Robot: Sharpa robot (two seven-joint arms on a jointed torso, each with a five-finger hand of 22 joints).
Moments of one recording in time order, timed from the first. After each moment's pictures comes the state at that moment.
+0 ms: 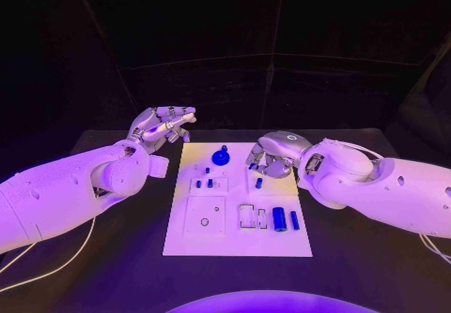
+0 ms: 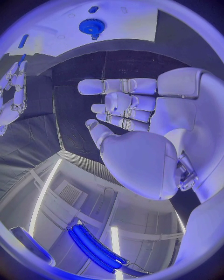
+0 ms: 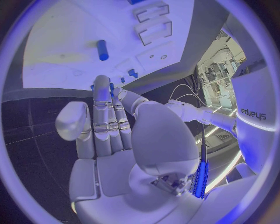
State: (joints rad) left arm 1.14 -0.81 0.04 1.42 -0.05 -0.20 0.45; left_hand 1.35 -0.09 0.35 0.04 0.12 1.04 0.17 0.07 0.07 1.01 0.10 0.45 0.16 1.28 0.01 1.23 0.78 0.18 1.16 0.12 0.68 0.80; right arm 1.17 -0.85 -0.02 1.70 -1.64 -0.28 -0.17; right_hand 1.35 -0.04 0.49 -0.12 0.13 1.13 0.14 0.08 0.09 1.24 0.07 0.10 0.09 1.45 -0.02 0.45 0.49 0.12 1.42 0.09 1.19 1.02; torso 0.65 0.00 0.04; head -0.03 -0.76
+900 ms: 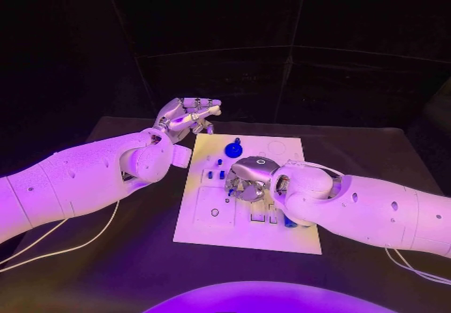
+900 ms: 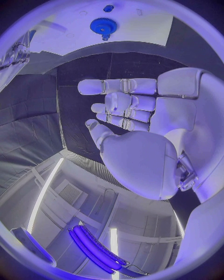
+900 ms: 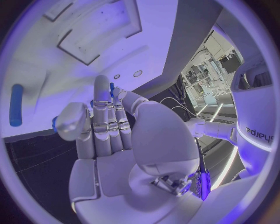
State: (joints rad) left arm 1.14 -0.77 0.03 1.40 -0.05 -0.19 0.45; left_hand 1.35 -0.09 0.35 0.04 0.12 1.03 0.17 0.07 0.07 1.00 0.10 0.45 0.16 1.28 0.01 1.23 0.78 0.18 1.16 0.12 0.68 0.80; right arm 1.10 -0.61 -0.08 1.57 -1.63 -0.20 -0.15; right_hand 1.35 -0.04 0.49 -0.12 0.15 1.13 0.14 0.09 0.08 1.24 0.07 0.09 0.09 1.45 -0.02 0.45 0.49 0.12 1.42 0.08 1.20 1.01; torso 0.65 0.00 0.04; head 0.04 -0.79
